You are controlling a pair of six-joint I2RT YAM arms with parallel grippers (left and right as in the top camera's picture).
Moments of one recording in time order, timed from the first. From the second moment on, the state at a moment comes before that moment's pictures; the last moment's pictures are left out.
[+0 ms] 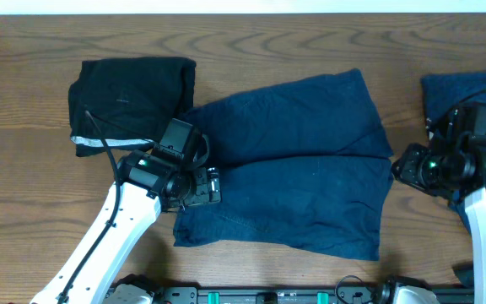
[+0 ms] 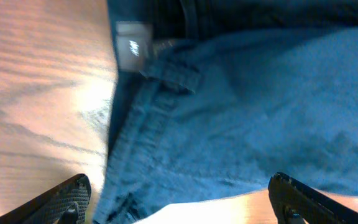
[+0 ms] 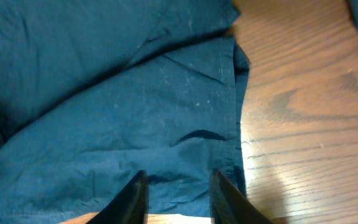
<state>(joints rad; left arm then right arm) -0.39 1.27 0.97 -1.07 0.09 -0.52 -0.16 1.21 1.15 -1.22 -0.21 0.28</state>
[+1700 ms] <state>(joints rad) -0.29 1.88 1.01 -0.22 0.07 -0.33 -0.11 1.84 1.05 -0.59 -0.14 0.23</state>
